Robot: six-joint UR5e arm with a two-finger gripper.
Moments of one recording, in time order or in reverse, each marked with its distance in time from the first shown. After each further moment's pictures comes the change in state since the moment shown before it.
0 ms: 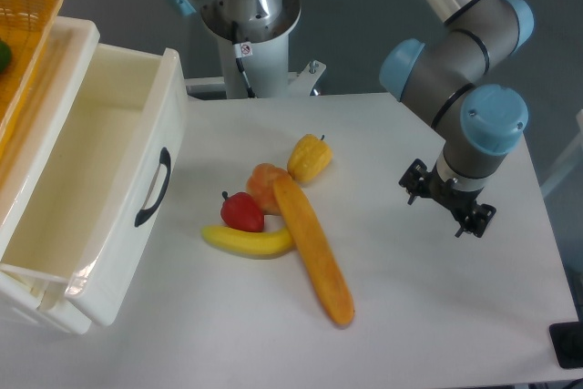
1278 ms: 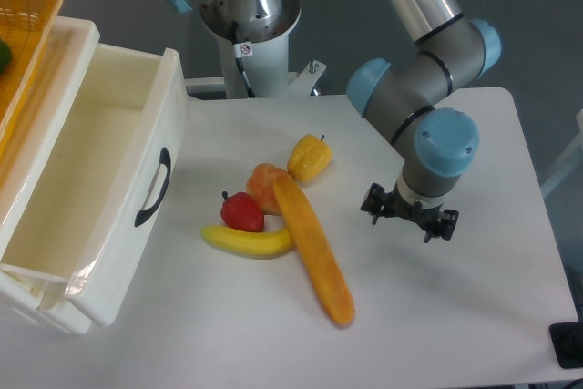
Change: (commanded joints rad) arm -0.120 0.003 -0.087 0.074 -0.011 -0.593
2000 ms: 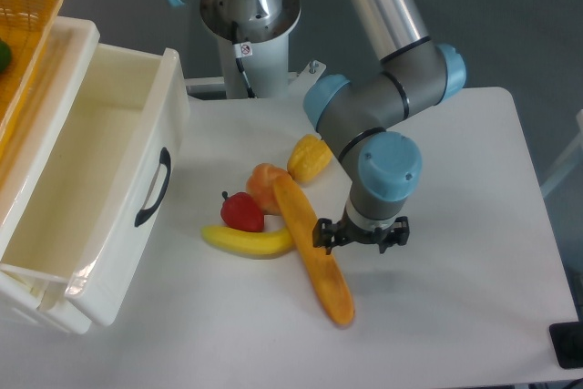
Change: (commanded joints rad) arm -0.112 -0.028 0.005 0.005 -0.066 -0.459
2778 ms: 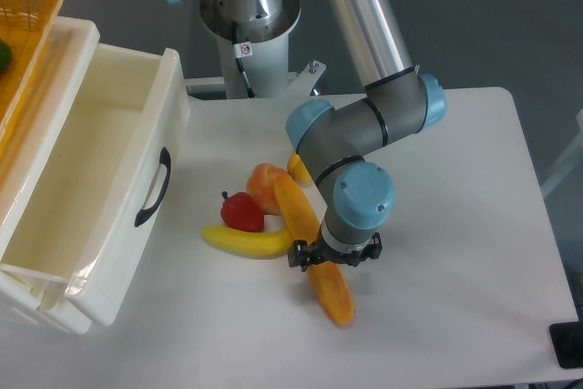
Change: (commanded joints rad) arm -0.012 -0.063 0.021 0.008 0.003 -0.002
